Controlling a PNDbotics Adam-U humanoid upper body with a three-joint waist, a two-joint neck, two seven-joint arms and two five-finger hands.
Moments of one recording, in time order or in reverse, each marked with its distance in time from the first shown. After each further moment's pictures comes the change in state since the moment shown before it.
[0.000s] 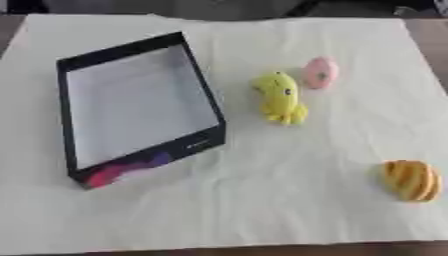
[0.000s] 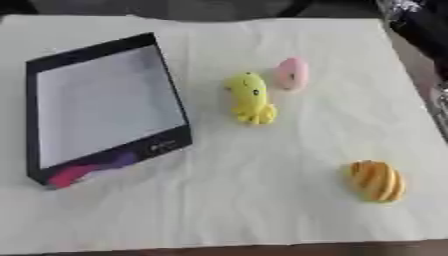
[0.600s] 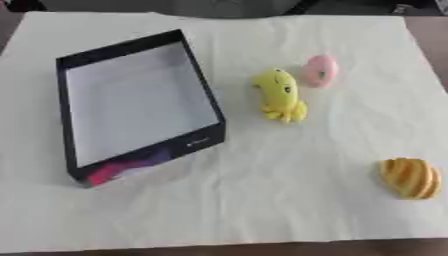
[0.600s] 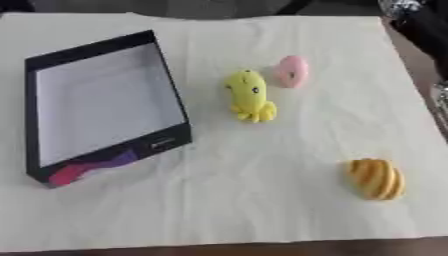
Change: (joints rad) left arm 0.008 0.000 0.000 0.000 0.000 -0.001 0.000; right arm 0.023 -0.006 0.000 -0.006 0.006 0.001 0.001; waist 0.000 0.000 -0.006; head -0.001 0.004
